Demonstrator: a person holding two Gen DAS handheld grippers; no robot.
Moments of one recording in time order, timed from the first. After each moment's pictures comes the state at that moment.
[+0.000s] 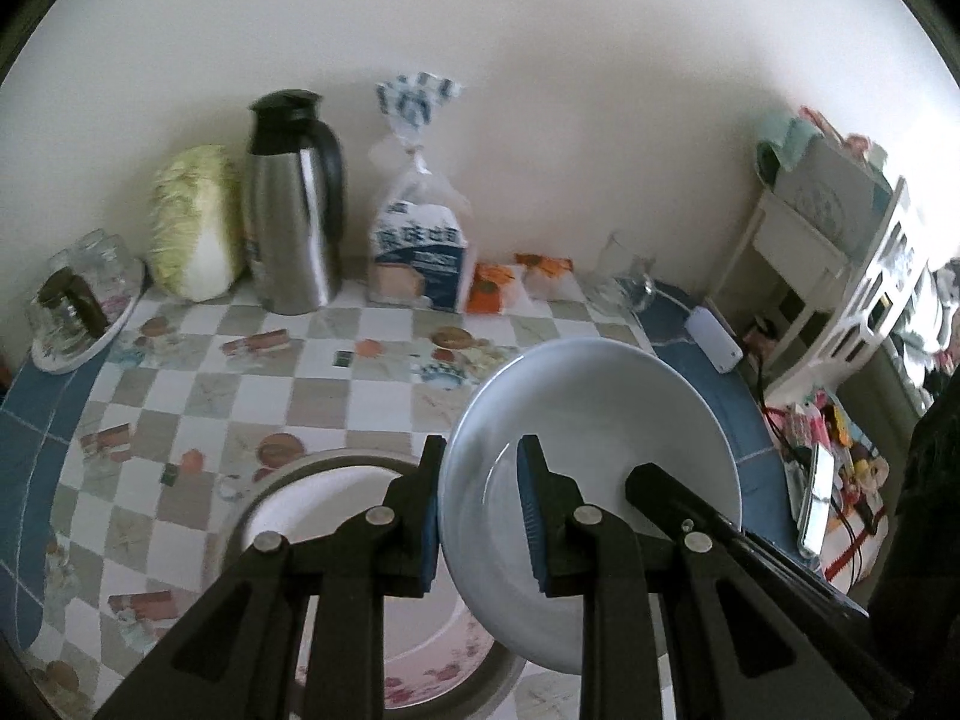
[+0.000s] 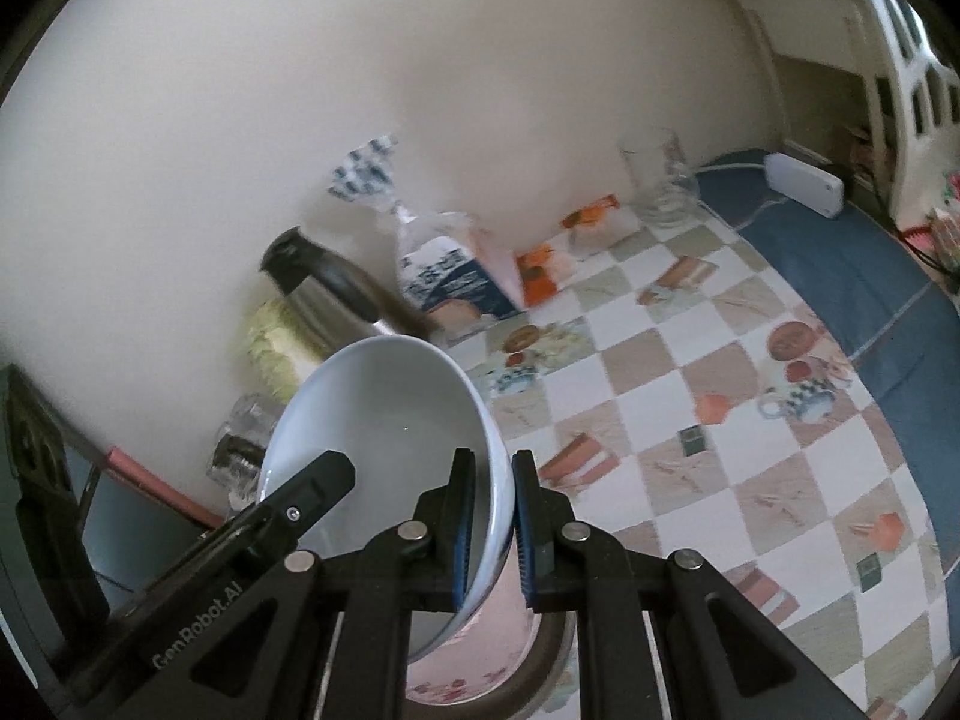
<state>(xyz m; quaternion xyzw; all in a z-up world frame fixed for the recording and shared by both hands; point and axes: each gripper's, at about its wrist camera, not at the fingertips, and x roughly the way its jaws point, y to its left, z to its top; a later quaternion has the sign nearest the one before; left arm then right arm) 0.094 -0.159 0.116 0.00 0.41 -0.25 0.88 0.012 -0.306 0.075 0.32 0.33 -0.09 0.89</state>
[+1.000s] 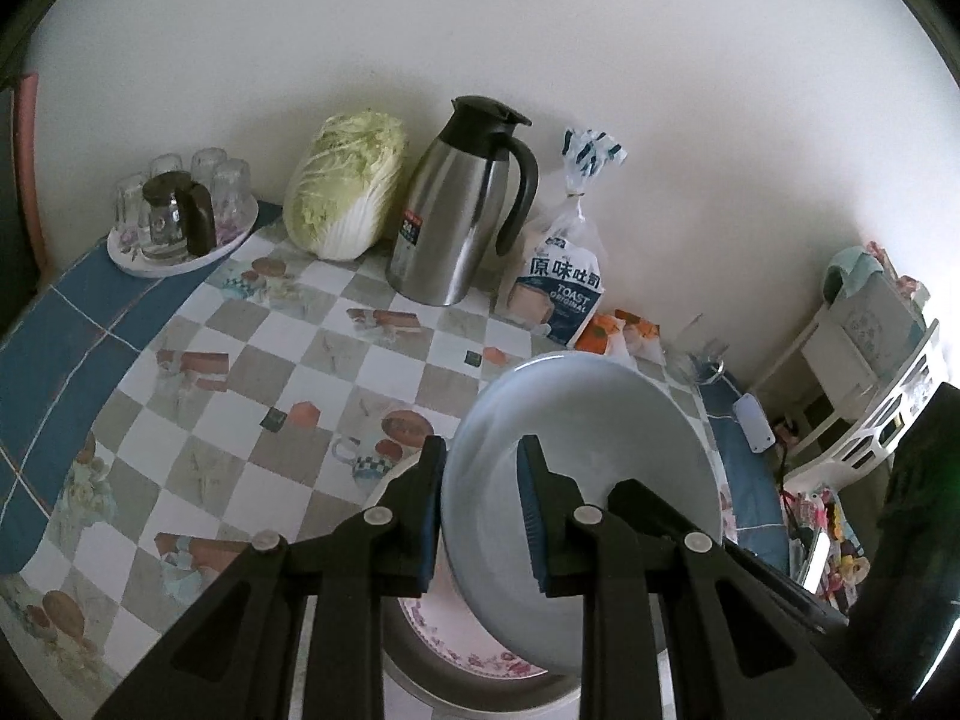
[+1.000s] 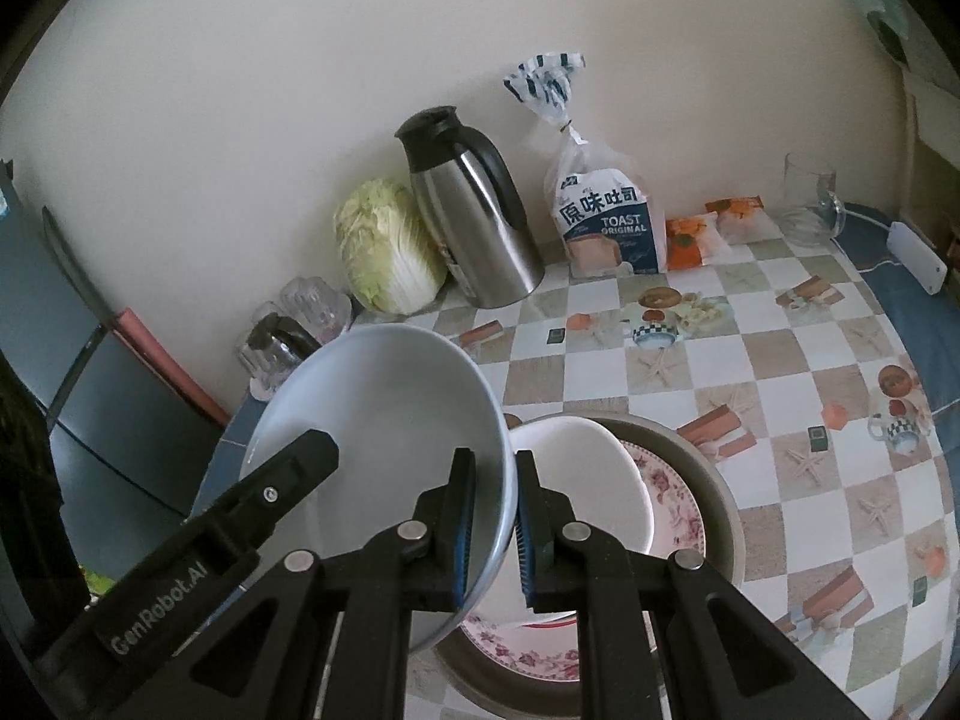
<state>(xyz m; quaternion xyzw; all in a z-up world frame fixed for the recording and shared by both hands) 0.100 -0.026 0.098 -0.12 0.41 -0.18 0.89 0.059 -0.173 0.080 0.20 0.38 -0.01 0.90</state>
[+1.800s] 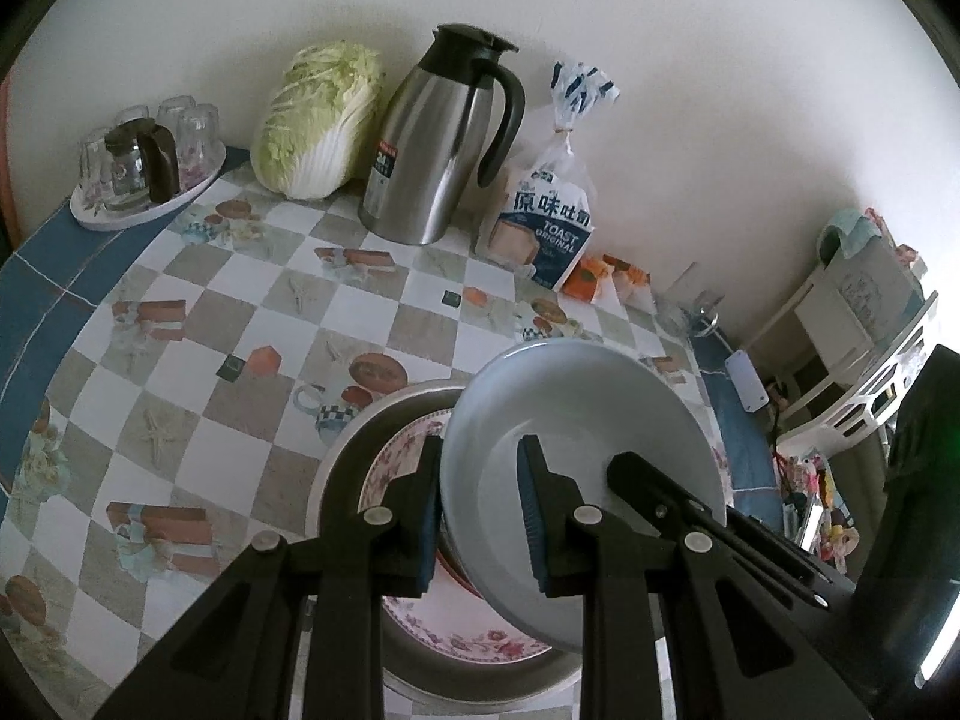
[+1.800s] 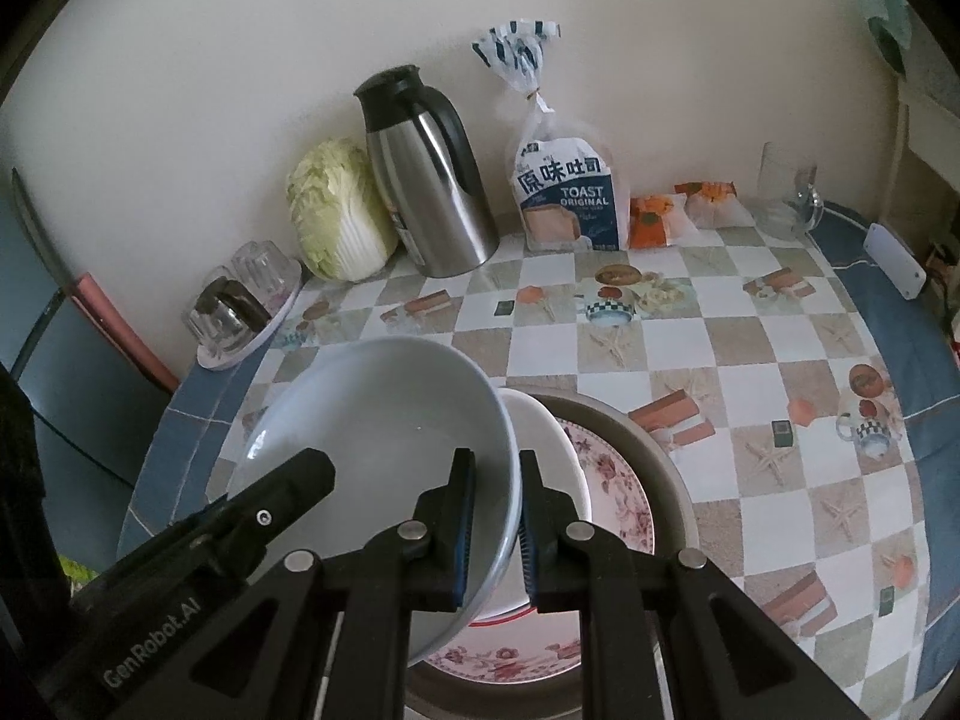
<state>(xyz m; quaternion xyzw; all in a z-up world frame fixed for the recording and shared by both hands) 0.106 -0.045 0.058 -0.12 0.46 -0.21 0.86 0.066 -0.185 0.052 0.16 0.42 -0.05 0.89</state>
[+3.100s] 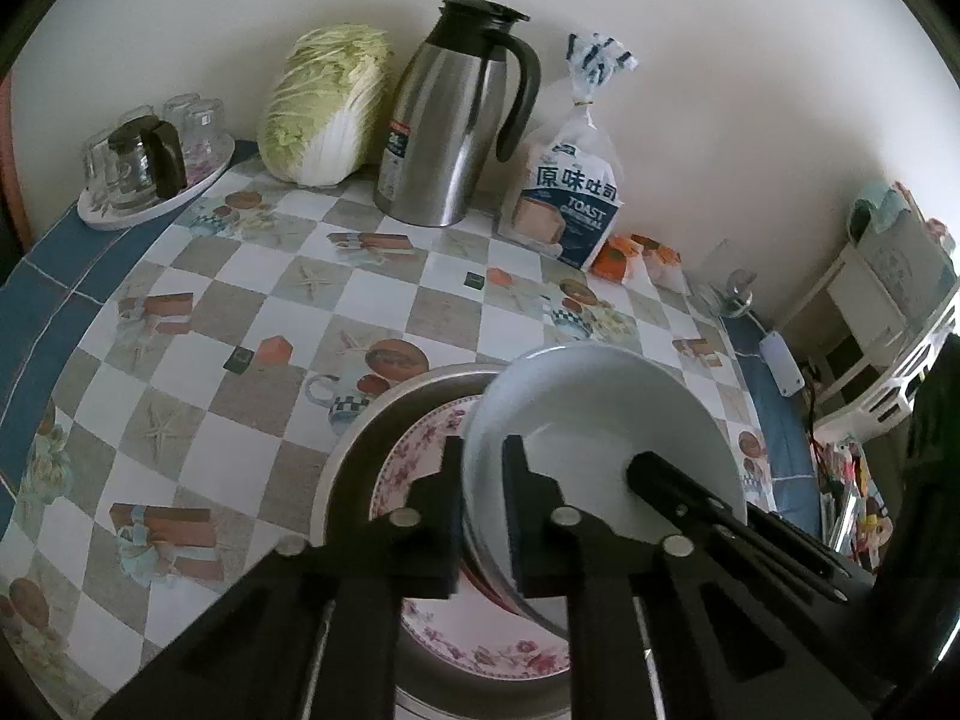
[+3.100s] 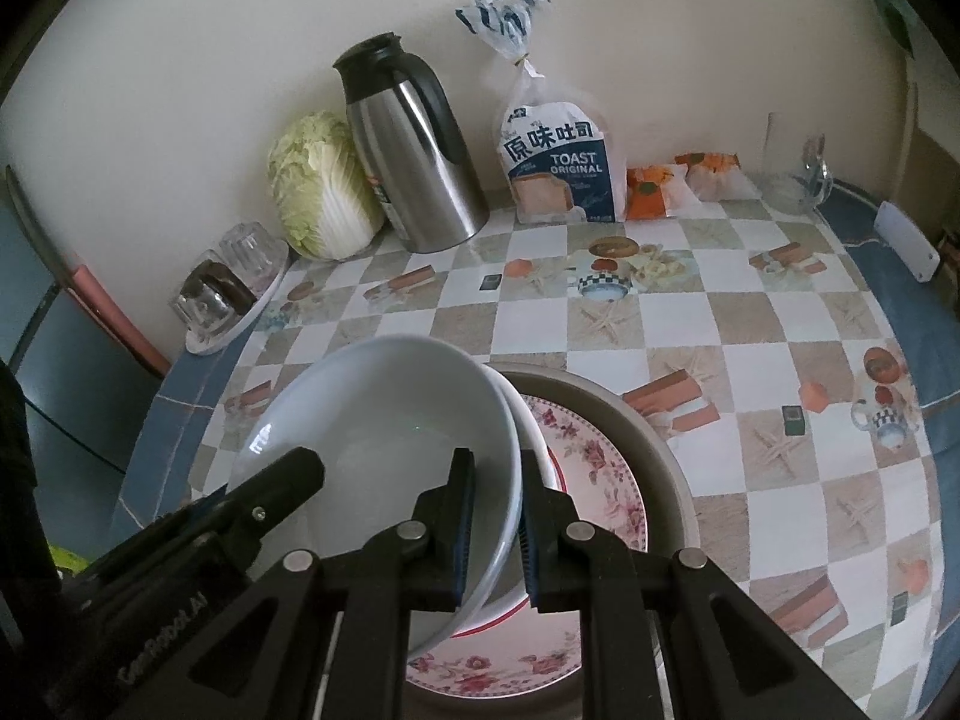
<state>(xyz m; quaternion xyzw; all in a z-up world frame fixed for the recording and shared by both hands) 0.115 -0.057 0.038 -0.09 0.46 -0.18 0.86 0.075 -0.197 0.024 0.17 0.43 -0.04 0.89</state>
